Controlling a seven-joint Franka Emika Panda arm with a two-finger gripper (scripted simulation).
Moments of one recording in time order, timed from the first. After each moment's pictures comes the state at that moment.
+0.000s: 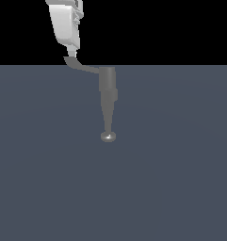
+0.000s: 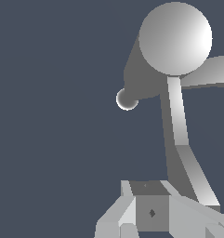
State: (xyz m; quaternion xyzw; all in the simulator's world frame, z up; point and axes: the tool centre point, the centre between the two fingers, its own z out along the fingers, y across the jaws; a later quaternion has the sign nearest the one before) arm 0.032 0.127 0.299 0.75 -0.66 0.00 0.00
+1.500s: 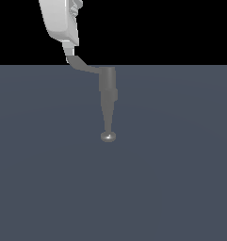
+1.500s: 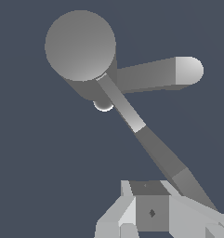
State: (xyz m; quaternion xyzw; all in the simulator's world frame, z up) arm -0.037 0.114 0.301 0.75 -0.66 0.00 0.00
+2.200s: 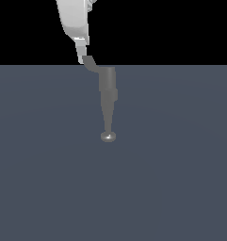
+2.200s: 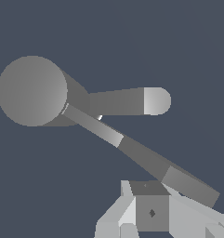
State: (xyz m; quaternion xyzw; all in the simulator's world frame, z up) arm -0.069 0.075 0.301 0.76 -0.65 0.00 0.00
